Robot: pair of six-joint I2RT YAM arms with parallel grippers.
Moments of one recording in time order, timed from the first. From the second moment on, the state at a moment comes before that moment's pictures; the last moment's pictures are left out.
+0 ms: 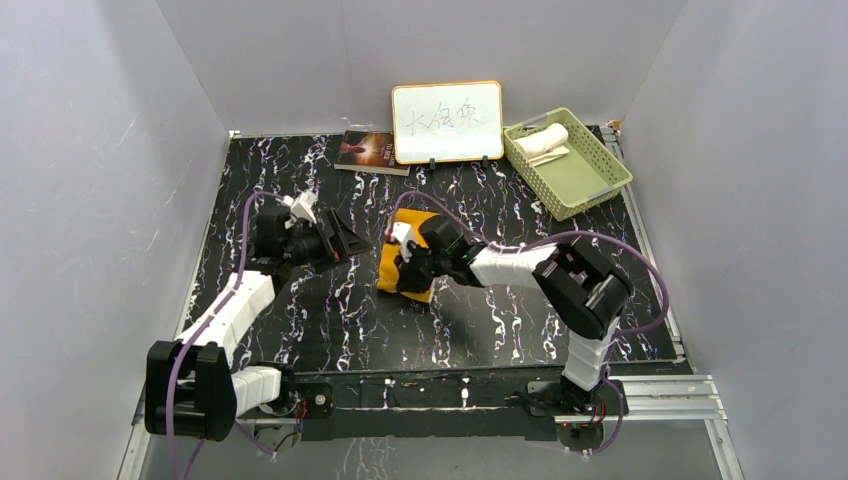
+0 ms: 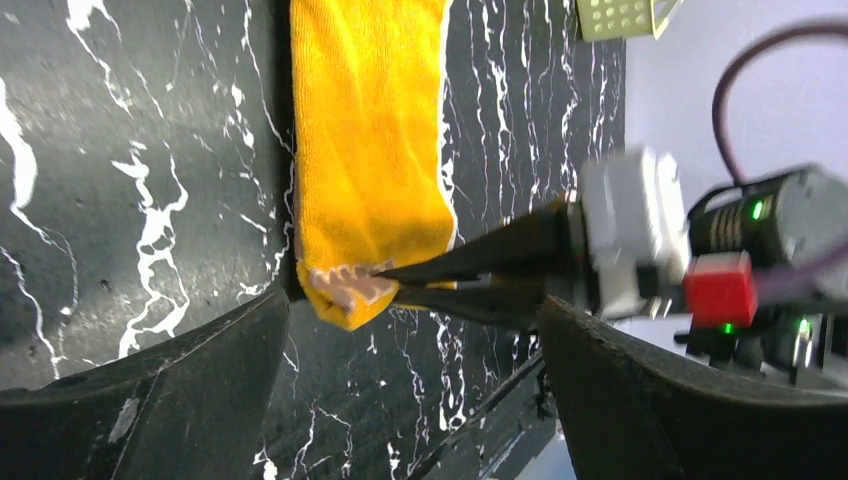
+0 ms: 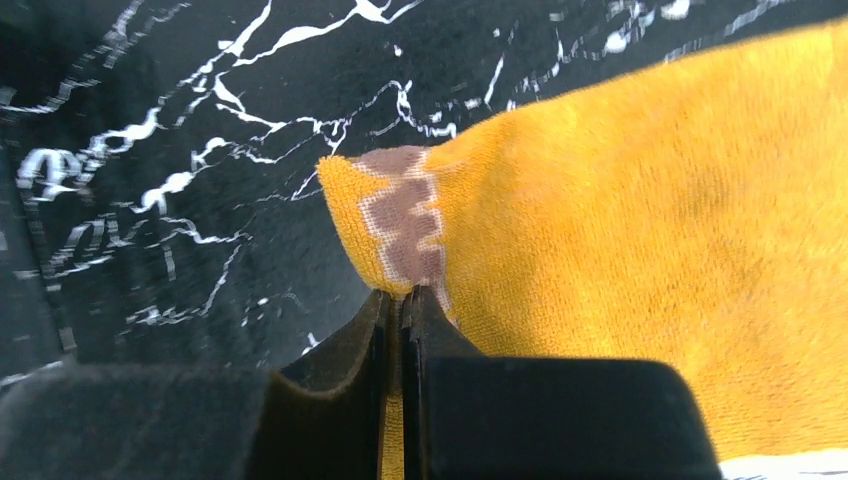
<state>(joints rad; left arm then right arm) -0.11 1.16 0.66 -0.14 0.62 -0.62 0.81 1.83 0.99 0.13 -0.44 -0.13</state>
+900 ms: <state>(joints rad) -0.28 1.23 0.46 0.25 0.78 -0.80 0.57 2.22 1.25 0.03 -1.10 0.61</state>
